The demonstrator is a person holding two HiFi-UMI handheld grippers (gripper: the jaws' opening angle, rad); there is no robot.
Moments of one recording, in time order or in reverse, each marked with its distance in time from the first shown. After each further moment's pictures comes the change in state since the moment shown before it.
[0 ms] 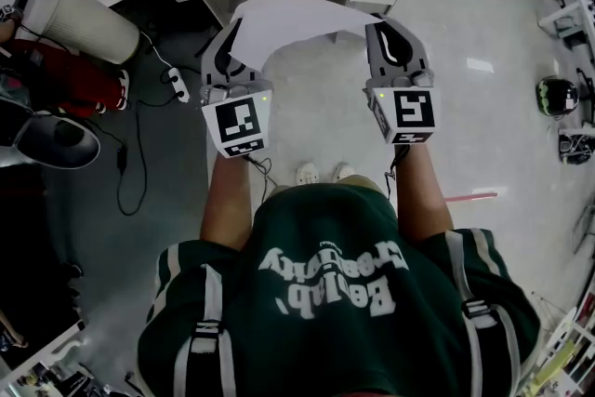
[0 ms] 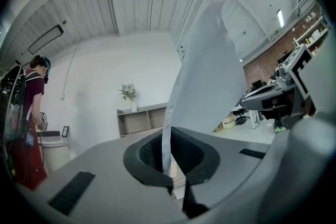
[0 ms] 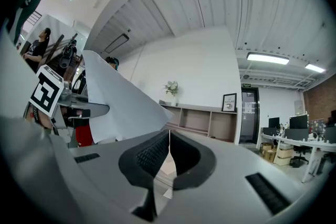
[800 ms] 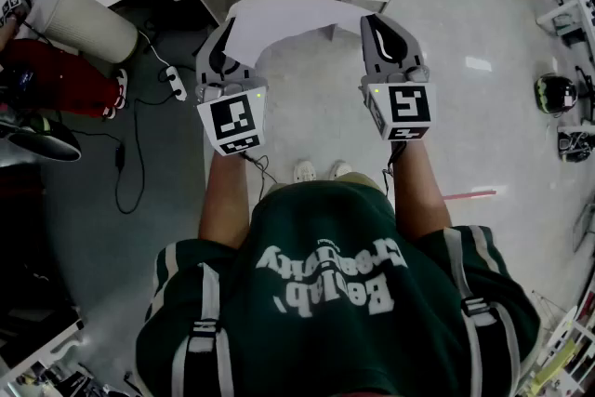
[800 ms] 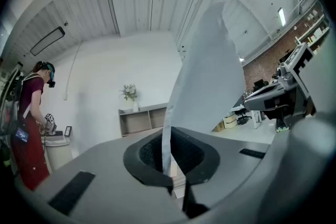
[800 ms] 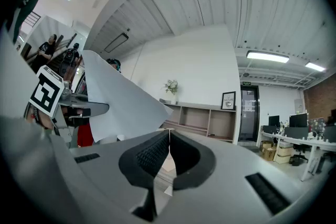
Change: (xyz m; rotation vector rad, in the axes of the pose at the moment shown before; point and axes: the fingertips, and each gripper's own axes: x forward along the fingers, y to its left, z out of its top) left arm -0.015 -0.013 0.005 -0.001 0.004 0.024; right arm -0.023 -0.006 -0.006 0.009 0.041 0.003
